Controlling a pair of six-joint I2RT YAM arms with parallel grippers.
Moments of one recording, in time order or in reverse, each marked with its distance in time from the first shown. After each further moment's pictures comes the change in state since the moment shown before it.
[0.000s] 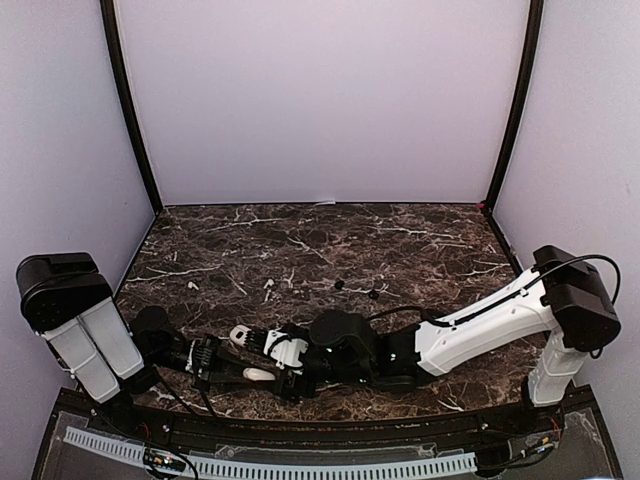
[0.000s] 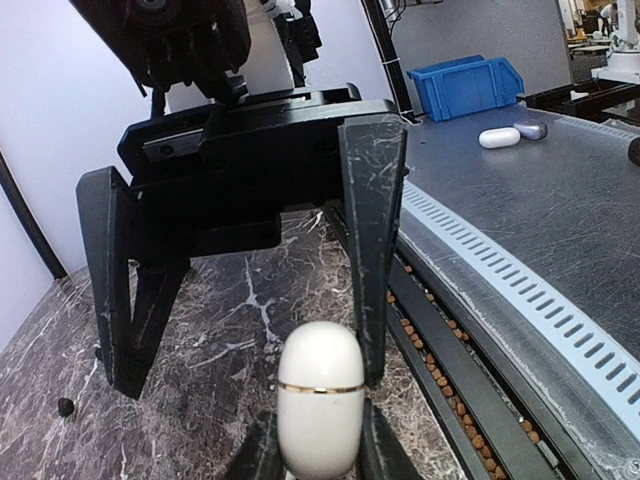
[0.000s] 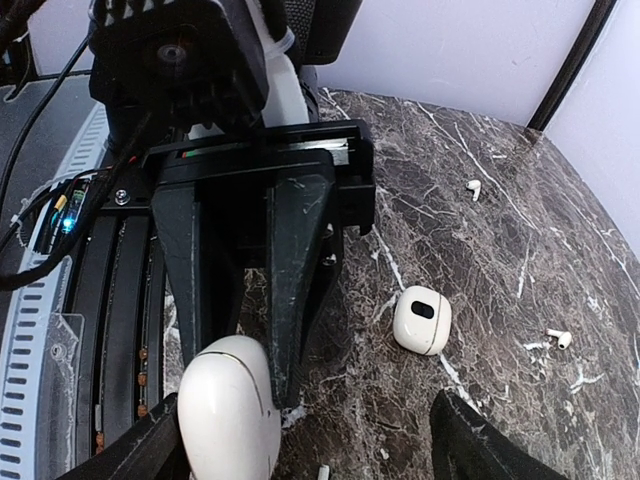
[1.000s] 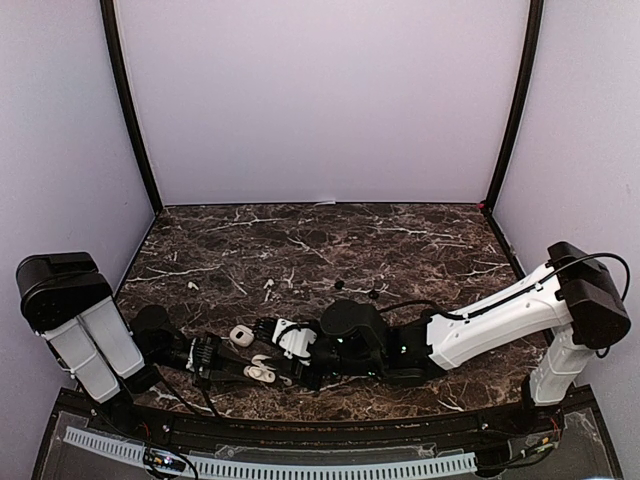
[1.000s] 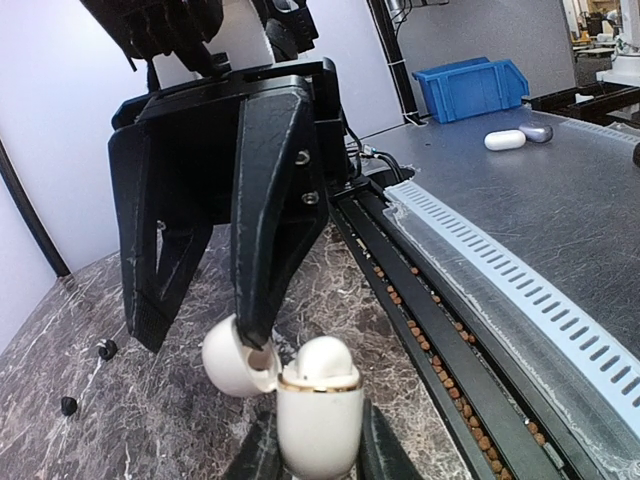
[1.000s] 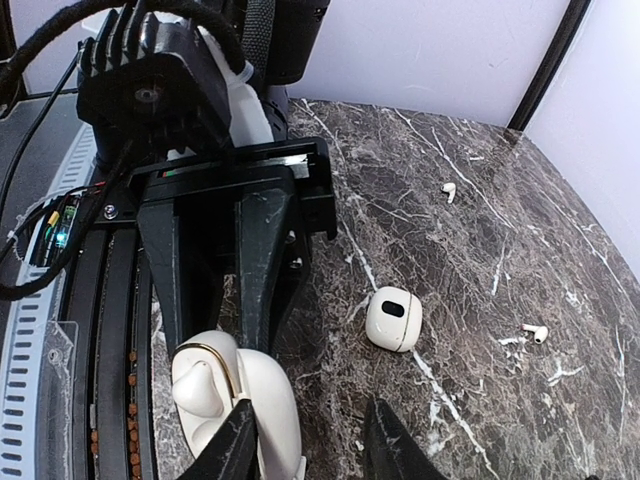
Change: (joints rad) left arm 0.004 0.000 0.008 0.001 -0.005 0.000; right arm -0.022 -0.063 -0.029 -0.009 0.011 0.010
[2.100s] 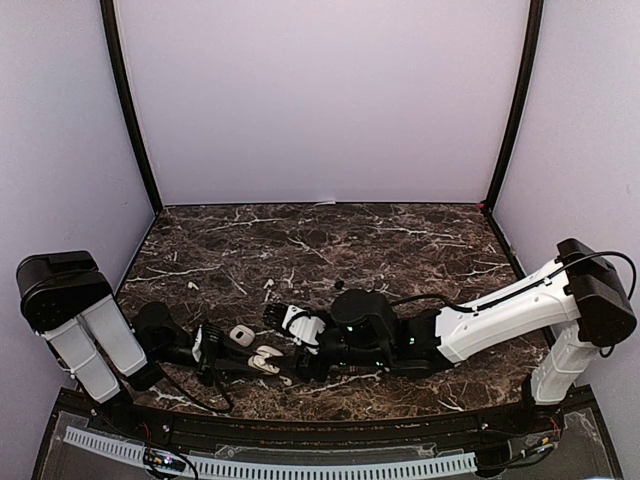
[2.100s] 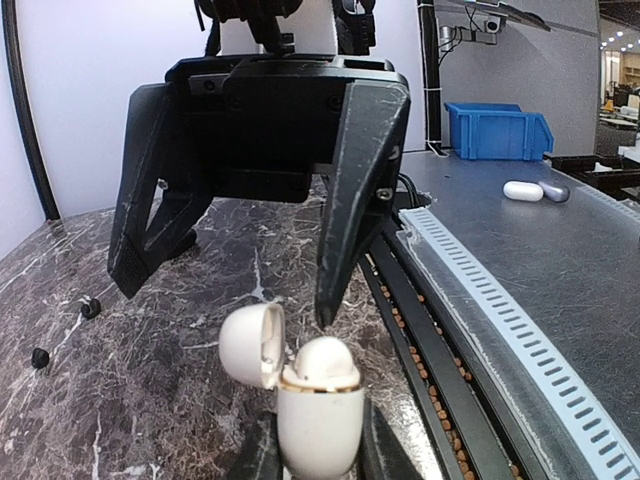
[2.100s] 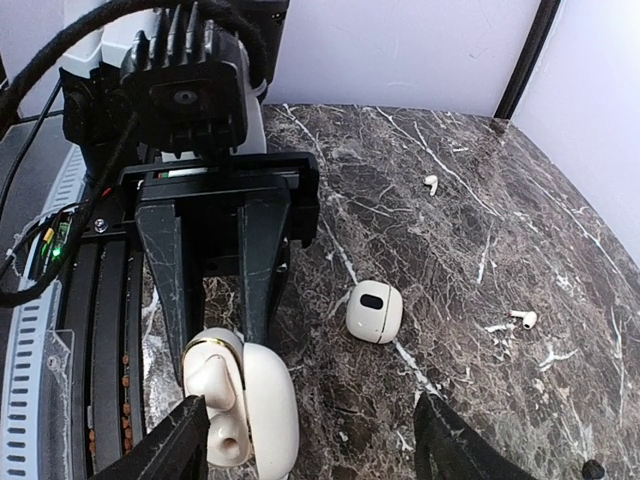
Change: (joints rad) left arm -0.003 0.000 0.032 0.000 -0.053 -0.266; right arm -0.039 -0.044 -0.028 -0.002 -0.025 0.049
